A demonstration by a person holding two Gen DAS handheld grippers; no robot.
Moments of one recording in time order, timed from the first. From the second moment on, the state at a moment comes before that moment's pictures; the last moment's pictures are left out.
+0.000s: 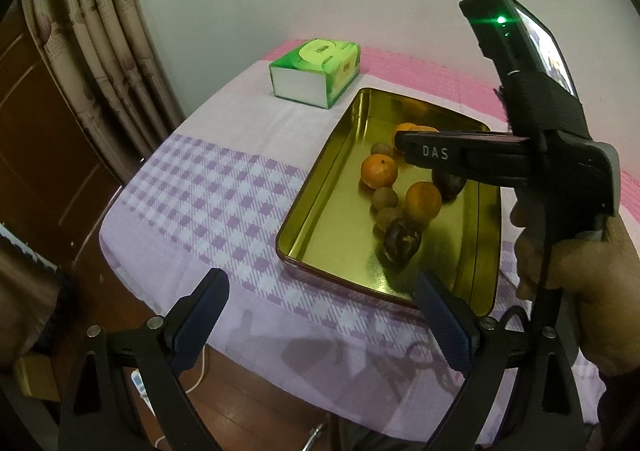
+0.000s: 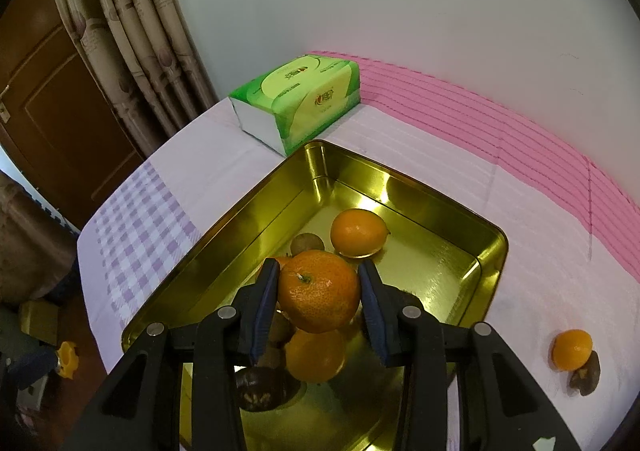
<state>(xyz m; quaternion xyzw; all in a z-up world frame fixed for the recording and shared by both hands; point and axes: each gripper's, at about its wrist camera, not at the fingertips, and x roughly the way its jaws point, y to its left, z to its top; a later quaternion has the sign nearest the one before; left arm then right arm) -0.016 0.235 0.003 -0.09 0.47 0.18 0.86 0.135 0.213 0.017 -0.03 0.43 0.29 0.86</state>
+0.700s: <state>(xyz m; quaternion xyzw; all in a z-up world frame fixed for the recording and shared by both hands) -0.015 0.232 0.000 -0.09 0.48 0.17 0.86 0.136 0.211 0.030 0.00 0.41 0.29 0.87</state>
